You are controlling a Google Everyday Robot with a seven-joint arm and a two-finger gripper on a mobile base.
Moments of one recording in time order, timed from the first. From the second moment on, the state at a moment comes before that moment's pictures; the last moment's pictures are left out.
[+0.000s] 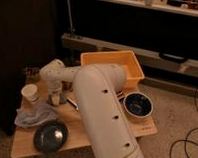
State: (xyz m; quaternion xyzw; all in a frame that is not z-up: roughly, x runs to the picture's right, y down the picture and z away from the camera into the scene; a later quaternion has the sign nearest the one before) arm -0.265 0.108 0.914 -0.31 -0.11 -0.09 0.94
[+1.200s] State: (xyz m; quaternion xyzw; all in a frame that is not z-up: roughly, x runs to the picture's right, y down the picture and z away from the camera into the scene) arm -0.224 0.010 0.763 -0.21 -0.13 -0.06 0.97
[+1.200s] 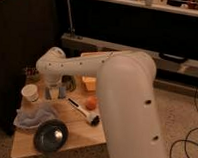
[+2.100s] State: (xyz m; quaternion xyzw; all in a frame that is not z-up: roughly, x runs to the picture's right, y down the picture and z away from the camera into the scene) arm 0.005 -0.019 0.708 -0.14 -0.04 0.13 0.98
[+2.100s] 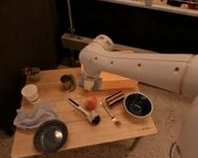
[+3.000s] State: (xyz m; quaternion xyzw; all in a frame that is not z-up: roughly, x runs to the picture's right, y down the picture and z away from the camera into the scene) arm 0.222 0.071 0.662 -0.12 0.07 0.33 0.93
